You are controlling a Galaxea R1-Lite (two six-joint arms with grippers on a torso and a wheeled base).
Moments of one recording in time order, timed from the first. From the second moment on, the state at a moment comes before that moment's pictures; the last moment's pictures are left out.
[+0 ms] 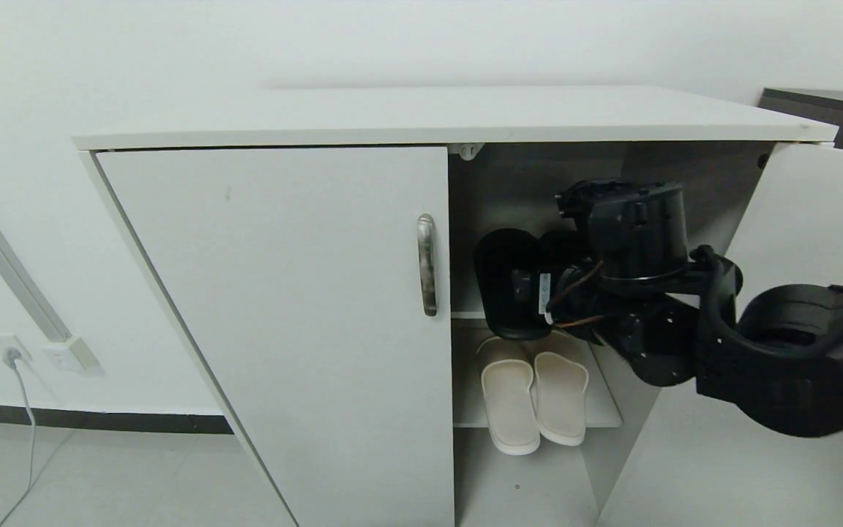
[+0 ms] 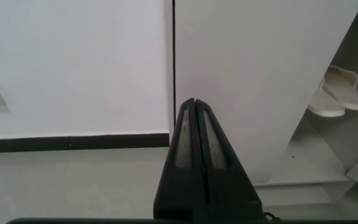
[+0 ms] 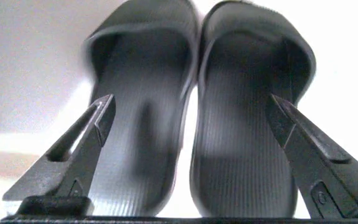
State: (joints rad) left arm 0.00 0.00 0.00 0.00 -0.02 0.00; right arm 0.79 1.79 -1.16 -0.35 -0.68 0.20
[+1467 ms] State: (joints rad) left arm 0.00 0.00 0.00 0.00 -0.02 0.00; right arm 0.87 1.65 -0.85 -0.55 -0.67 0.20
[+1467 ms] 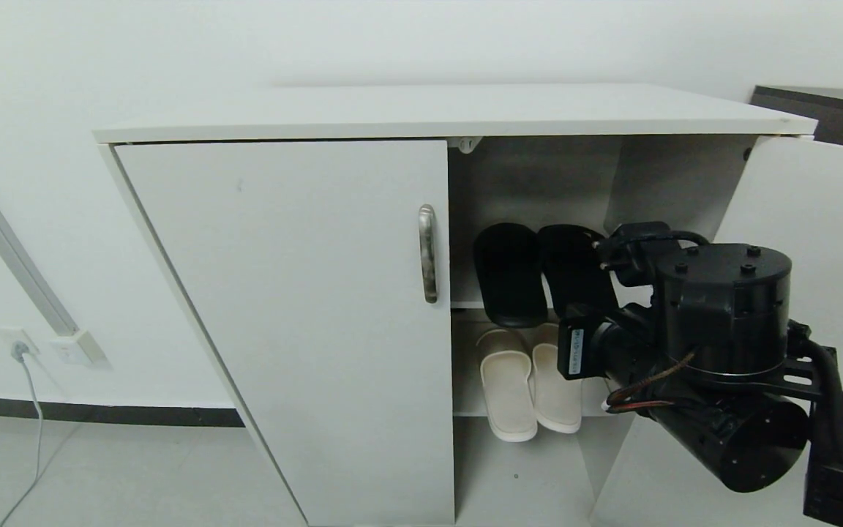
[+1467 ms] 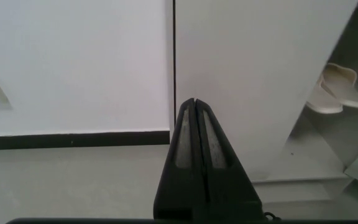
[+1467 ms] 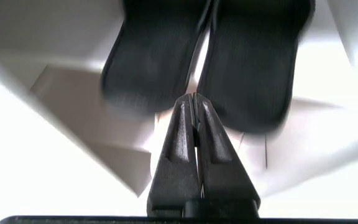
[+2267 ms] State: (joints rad) left arm 0.00 0.00 0.00 0.00 -0.02 0.00; right arm 0.87 1.66 -0.84 -0.55 -0.67 0.20
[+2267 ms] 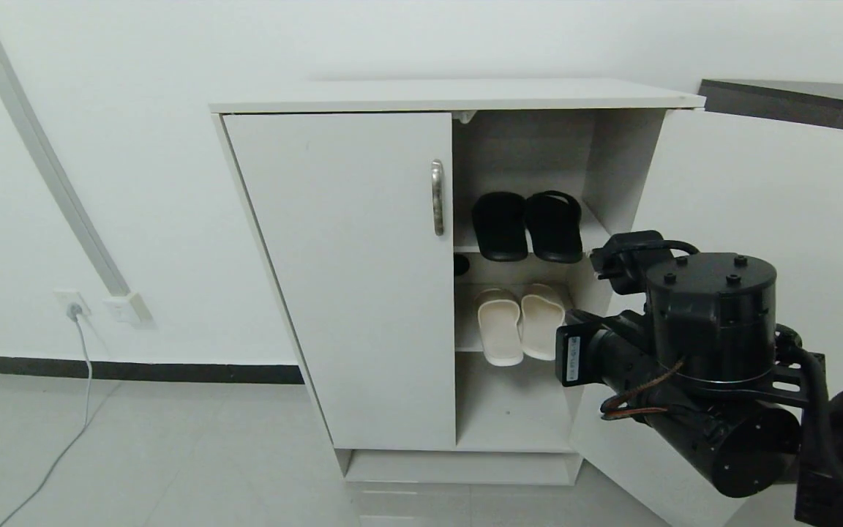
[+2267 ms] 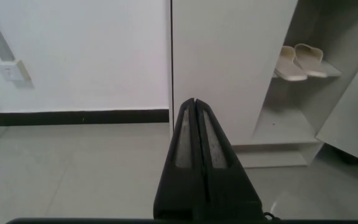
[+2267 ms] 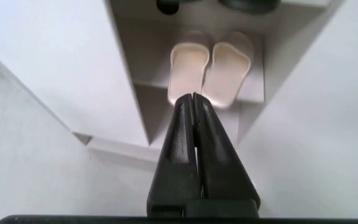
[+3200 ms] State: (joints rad) left arm 0.00 0.00 0.00 0.00 -0.02 0.00; right arm 0.86 1.68 -0.81 -0.56 -0.67 0.19
